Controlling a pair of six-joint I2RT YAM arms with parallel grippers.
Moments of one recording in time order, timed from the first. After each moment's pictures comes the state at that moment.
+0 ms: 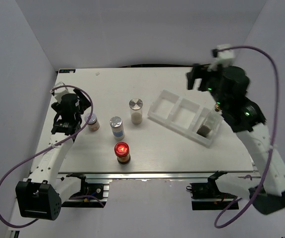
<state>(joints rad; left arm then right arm) -0.11 1.05 0.83 -0.18 -0.47 -0.49 0.43 1.06 1.45 -0.50 0.21 0.09</state>
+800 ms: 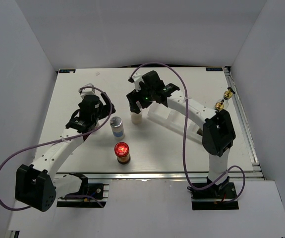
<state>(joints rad) -0.35 1.15 0.84 -0.20 -0.28 -0.59 0.71 1.93 1.69 -0.51 -0.27 -0.07</state>
